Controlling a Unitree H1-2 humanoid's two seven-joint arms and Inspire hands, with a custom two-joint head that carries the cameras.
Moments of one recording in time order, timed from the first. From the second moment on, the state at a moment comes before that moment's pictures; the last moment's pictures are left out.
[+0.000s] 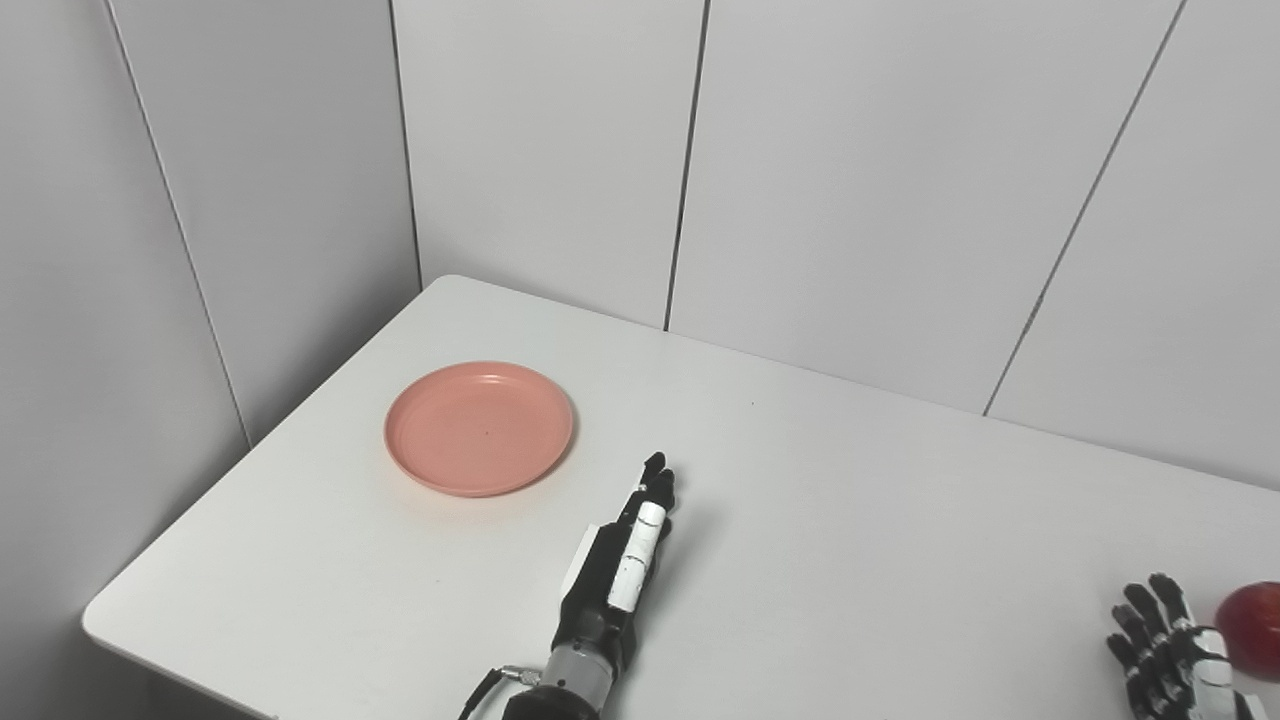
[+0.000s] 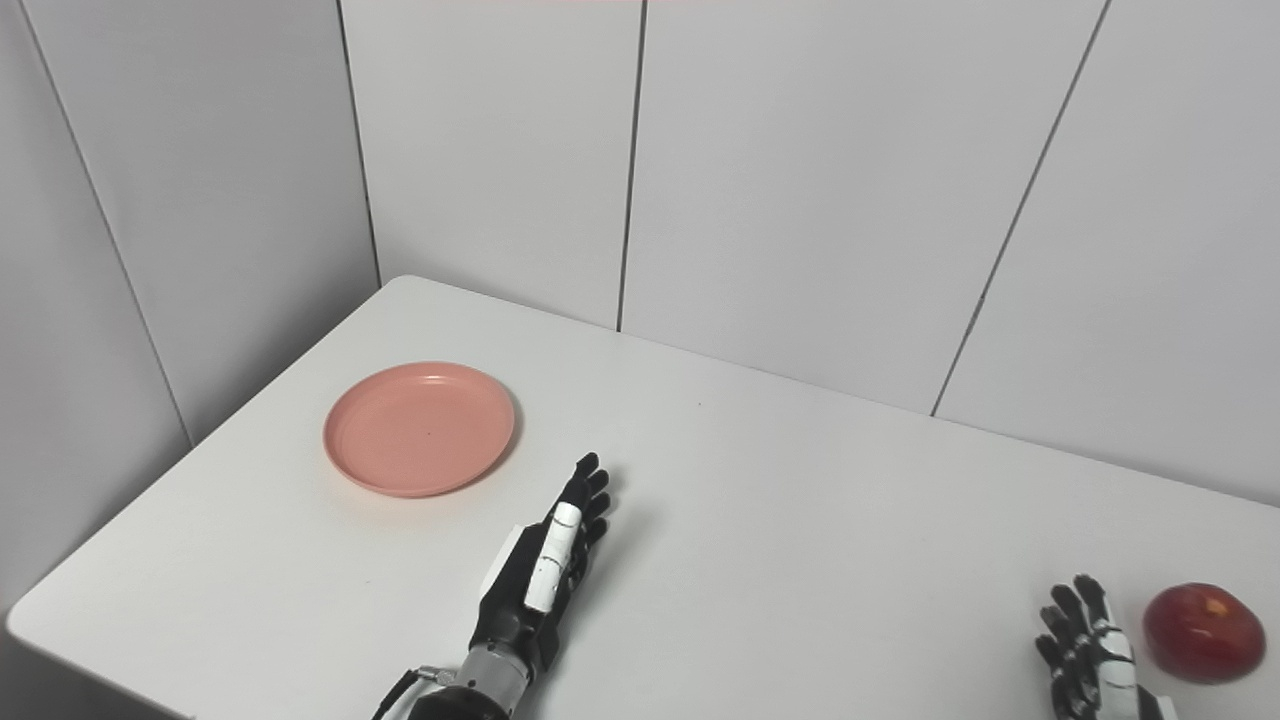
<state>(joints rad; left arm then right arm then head) 0.05 -0.13 -0.10 -0.14 -0.06 0.18 0.09 -0.06 -0.22 -0.11 0.06 0.27 0.04 0.22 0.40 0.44</state>
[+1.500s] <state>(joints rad) -0.16 -0.01 0.06 -0.37 -0.16 0.31 0.03 -0.07 -0.22 -0.11 0.07 0.26 0.04 0.22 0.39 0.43</state>
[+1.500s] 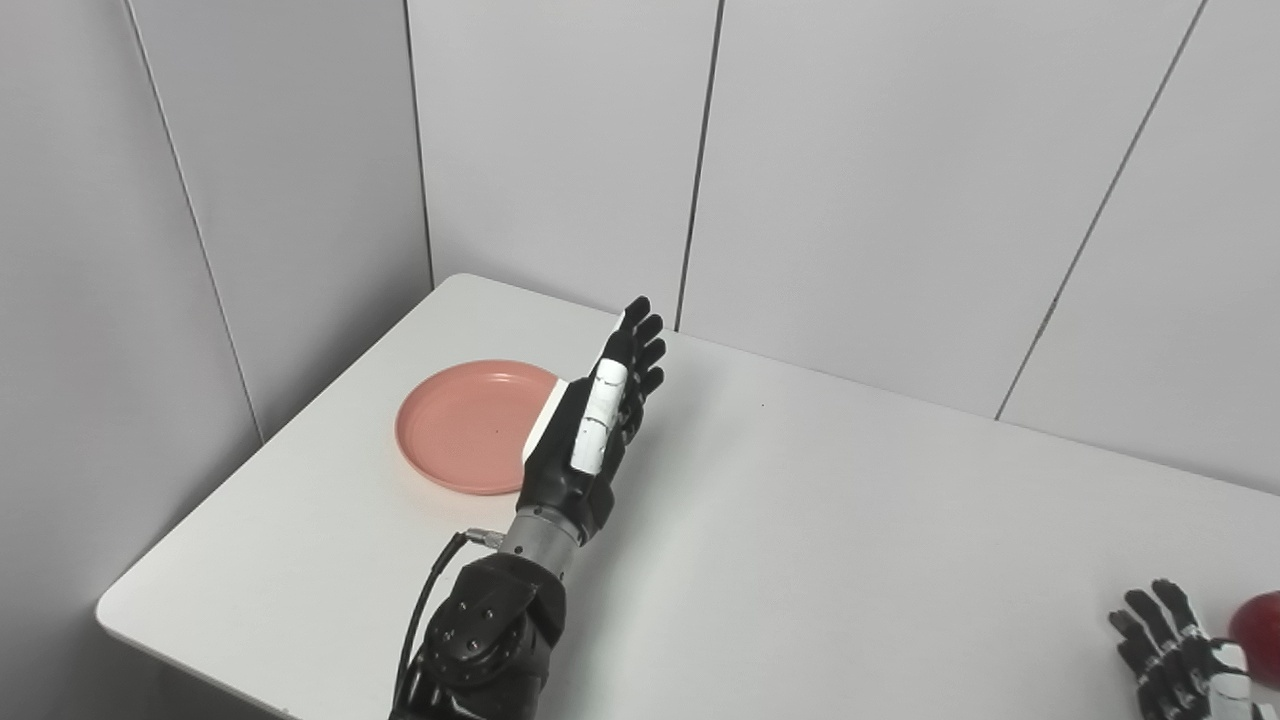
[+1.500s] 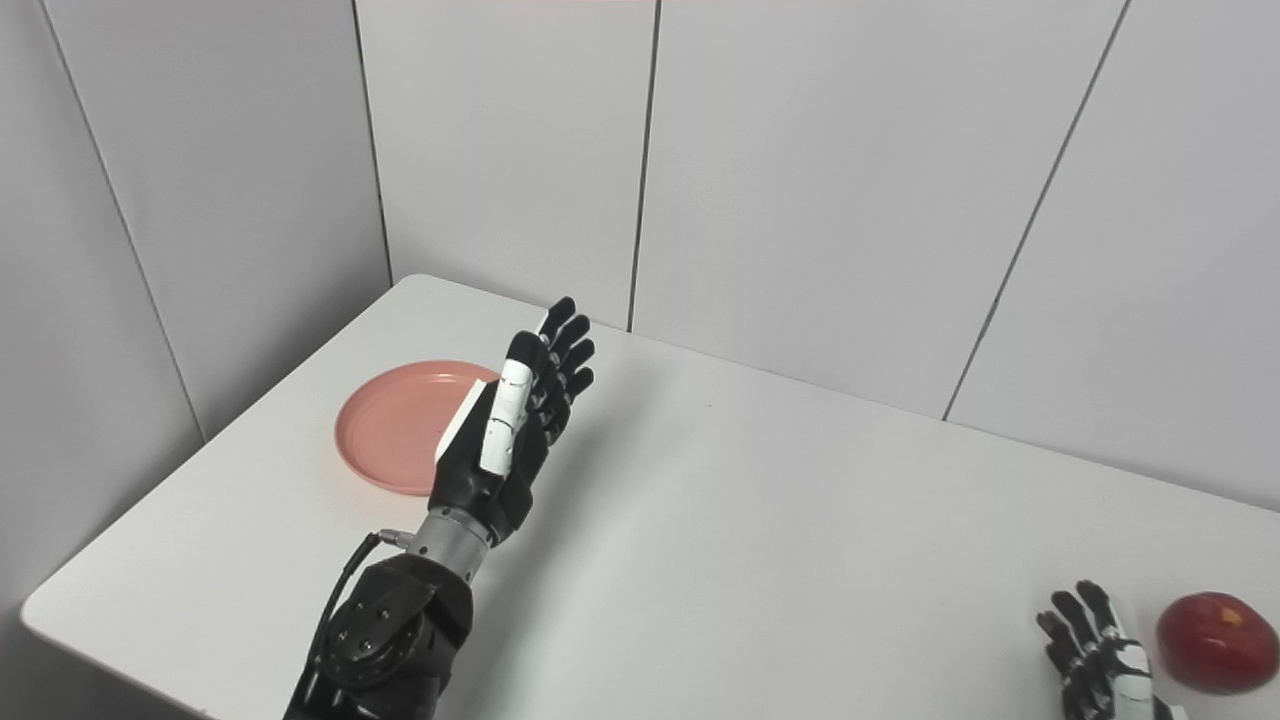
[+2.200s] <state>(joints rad) -0.36 0.32 0.30 -0.02 -0.19 0.21 0.01 -0.06 -0.22 -0.11 0.05 0.26 0.05 0.22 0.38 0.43</state>
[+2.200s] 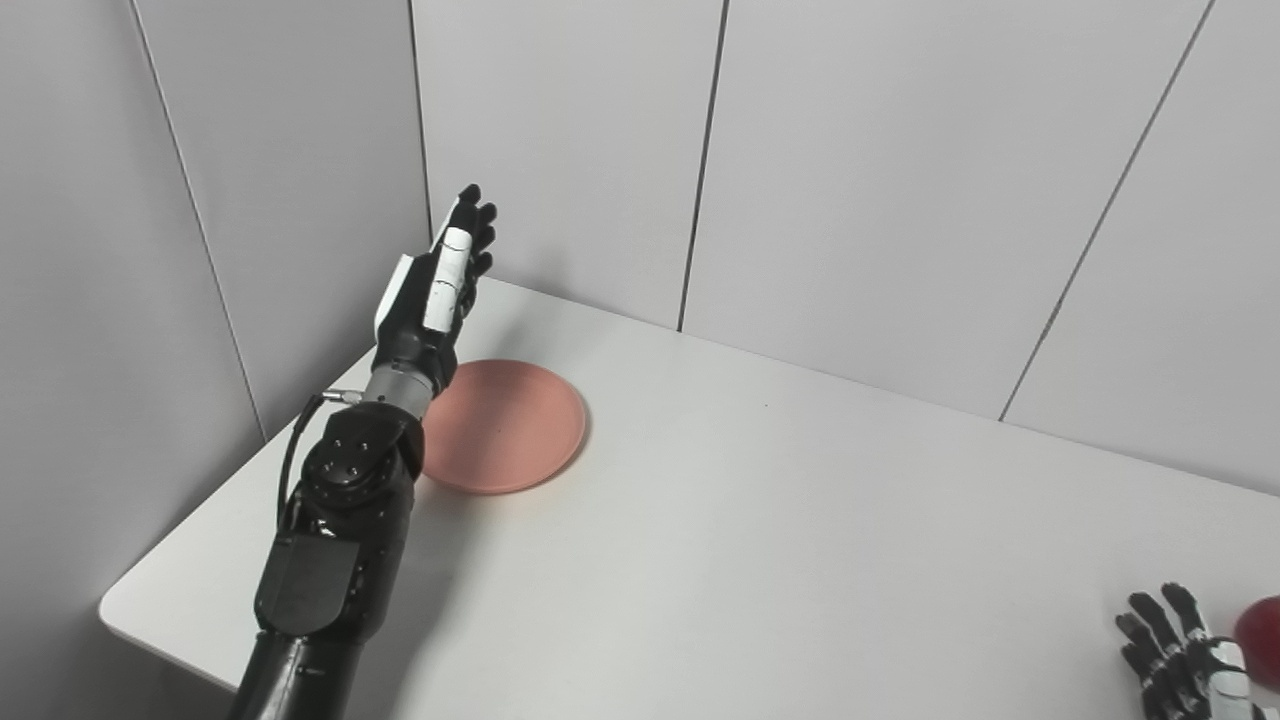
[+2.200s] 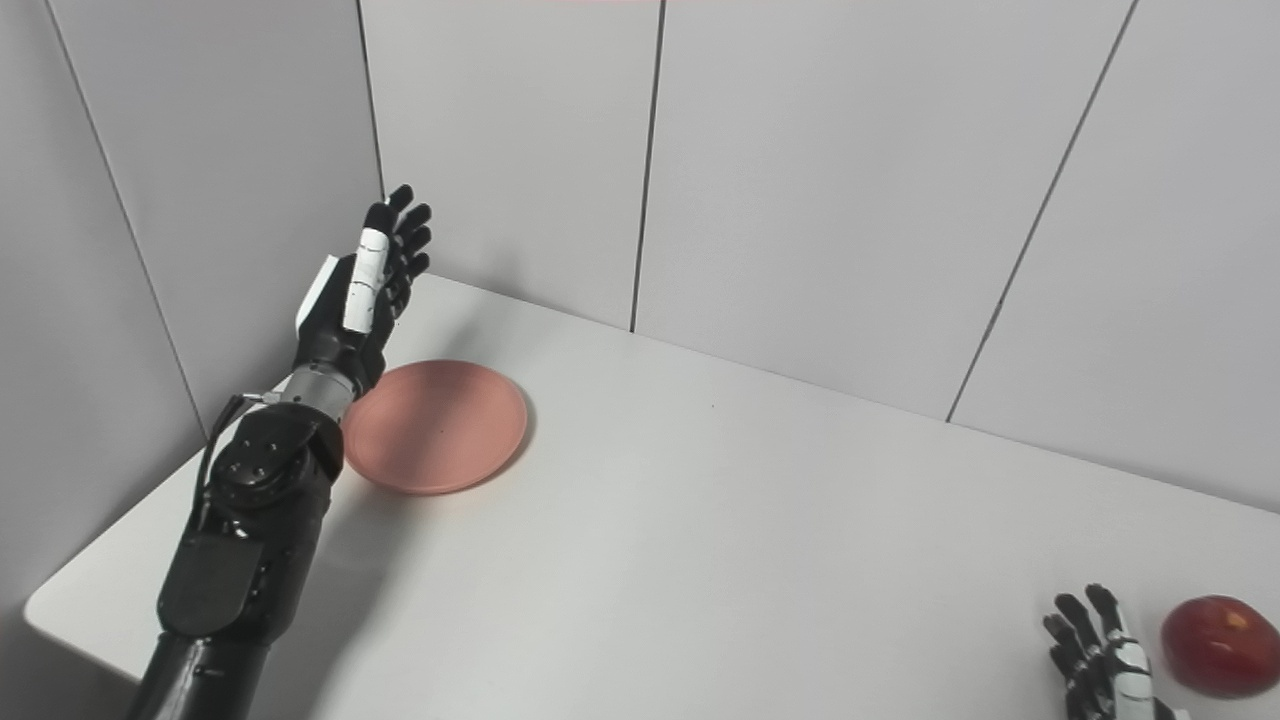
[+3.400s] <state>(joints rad) -0.51 0.43 0.44 0.78 -0.23 -0.12 0.05 -0.05 -0.22 -0.10 0.04 0.26 0.06 0.20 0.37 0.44</state>
